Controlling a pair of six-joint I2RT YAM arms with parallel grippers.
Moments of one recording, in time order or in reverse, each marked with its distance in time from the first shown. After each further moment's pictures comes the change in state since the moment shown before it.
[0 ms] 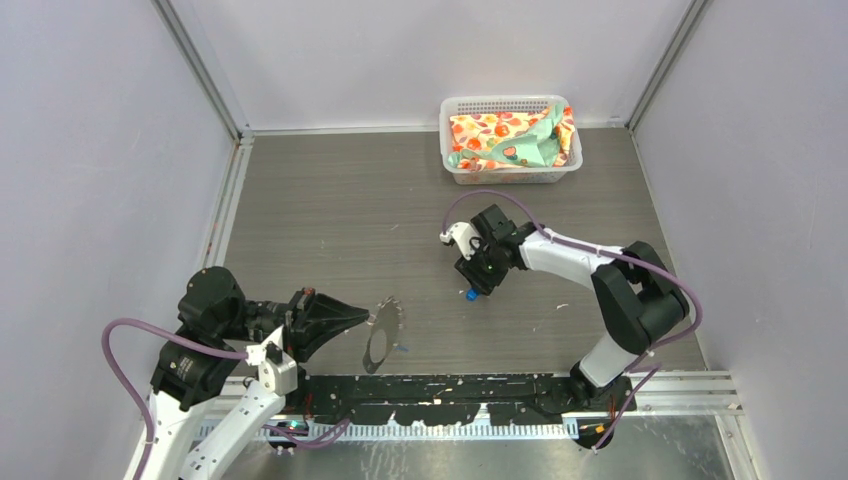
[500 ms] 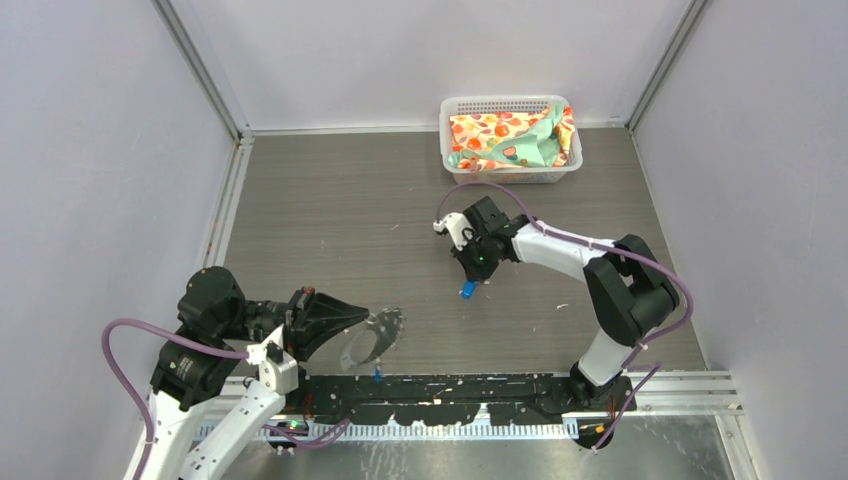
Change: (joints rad) left arm 0.000 0.001 0.002 0.000 -0.010 0.000; right arm 0.013 0.088 0.092 -0.005 -0.004 0.053
